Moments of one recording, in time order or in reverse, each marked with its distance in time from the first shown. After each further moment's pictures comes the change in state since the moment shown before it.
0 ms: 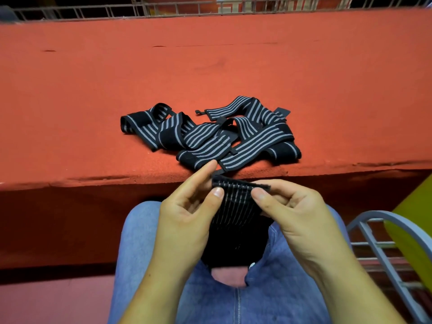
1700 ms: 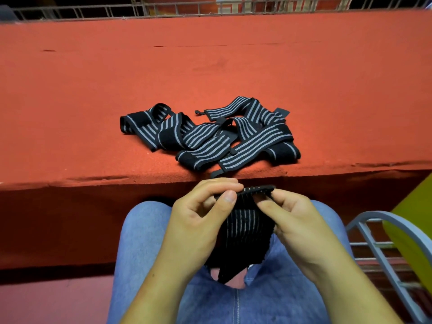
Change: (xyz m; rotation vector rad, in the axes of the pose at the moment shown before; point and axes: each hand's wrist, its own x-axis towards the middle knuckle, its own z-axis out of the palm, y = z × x) left_hand 0.001 -0.004 0.004 0.065 -0.161 0.085; right_hand 0.004 0.017 -0.010 -0.031 -0.072 0.109
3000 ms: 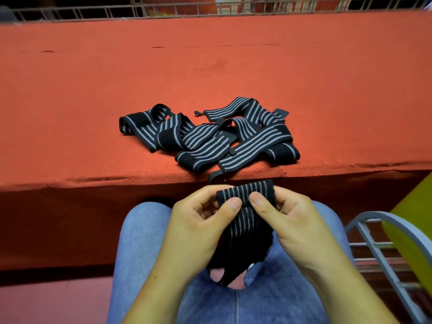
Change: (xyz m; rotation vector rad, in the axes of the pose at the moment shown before) left_hand -0.004 0.000 0.000 -0.054 -0.016 -0.113; right_hand -0.004 -0.004 0.002 -0.104 -0.012 -0.109
